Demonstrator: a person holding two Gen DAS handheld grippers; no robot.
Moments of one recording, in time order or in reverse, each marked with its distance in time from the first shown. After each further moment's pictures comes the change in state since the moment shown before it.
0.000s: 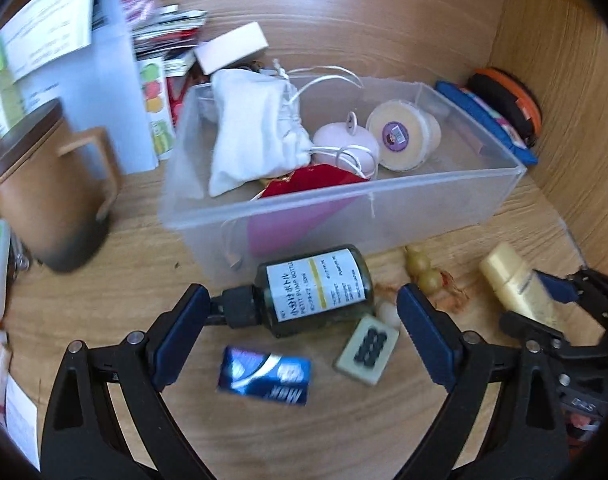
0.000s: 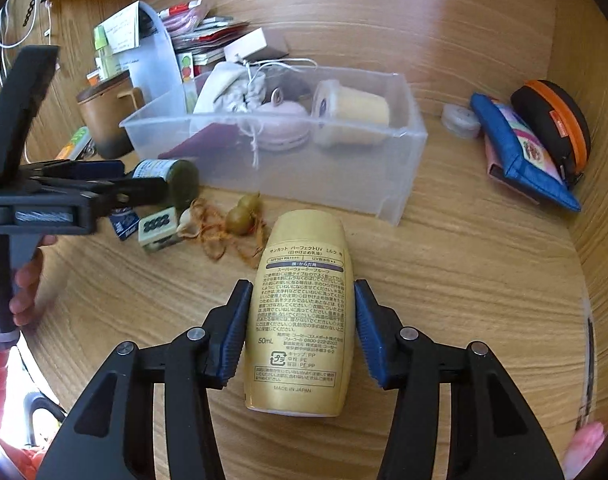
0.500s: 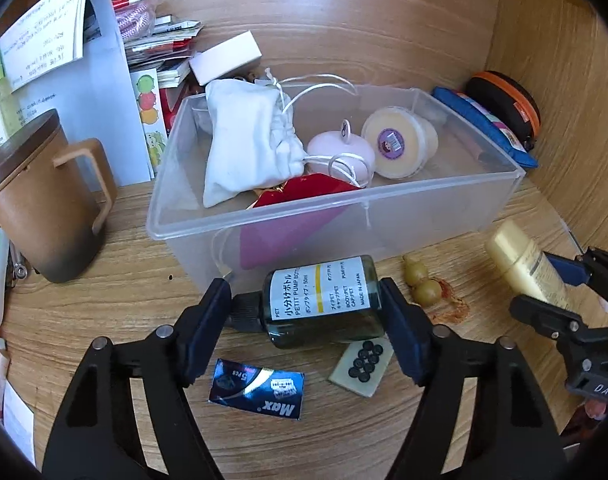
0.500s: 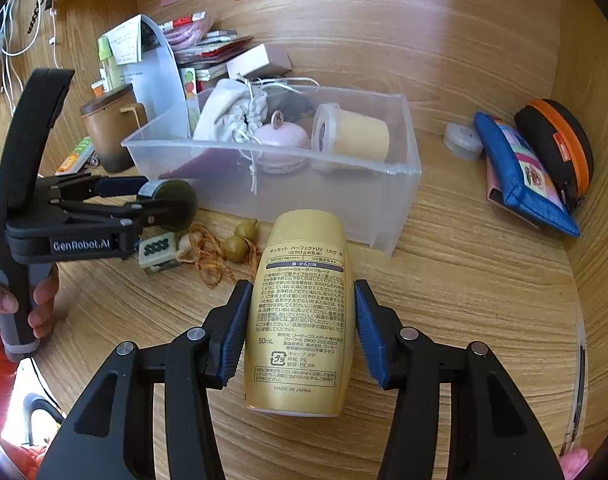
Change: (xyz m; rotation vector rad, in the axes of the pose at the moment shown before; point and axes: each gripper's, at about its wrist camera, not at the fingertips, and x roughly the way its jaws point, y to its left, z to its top) left arm -0.003 -0.002 -0.004 0.000 -0.051 -0.001; right arm -0.008 -0.002 0.014 -0.024 -0.041 0.016
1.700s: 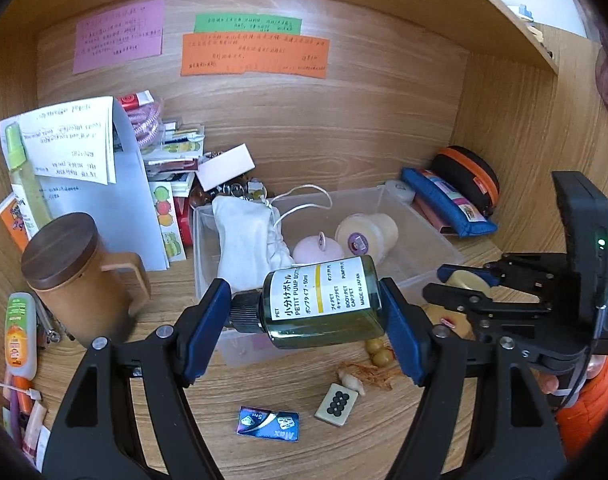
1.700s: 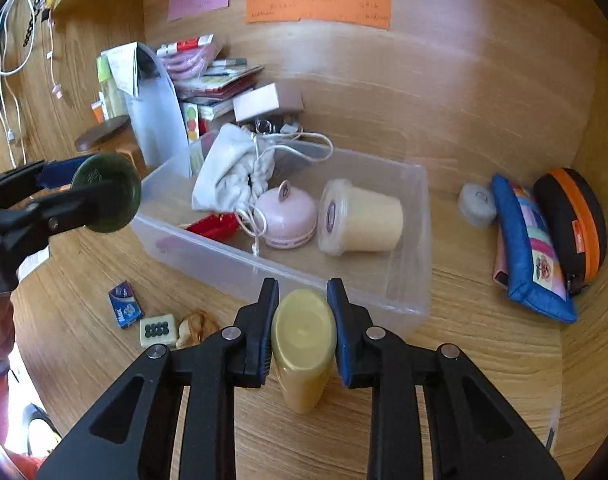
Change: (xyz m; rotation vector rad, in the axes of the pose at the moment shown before) left arm -0.066 0.010 0.043 0.025 -0.205 -0.072; right arm 0.015 -0.001 0.060 -0.068 -0.030 0.017
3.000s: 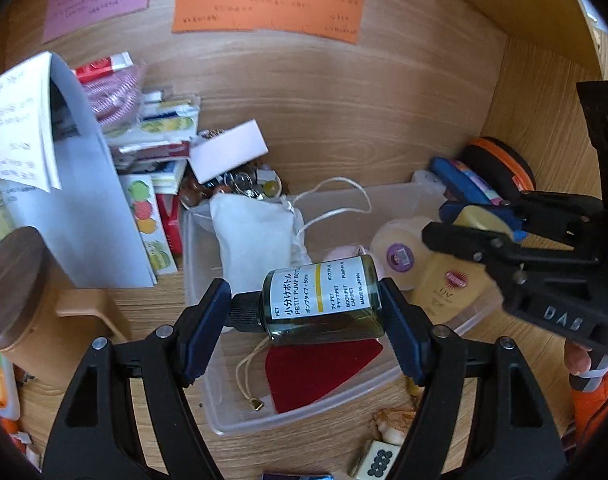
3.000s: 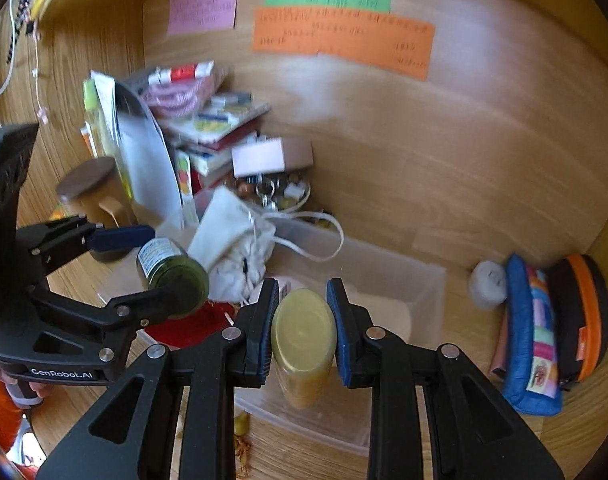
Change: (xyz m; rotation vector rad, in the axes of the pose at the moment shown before) left arm 0.070 0.024 0.020 -0.025 0.096 -0.011; right arm 0.037 0.010 0.080 -0.081 -0.008 0.007
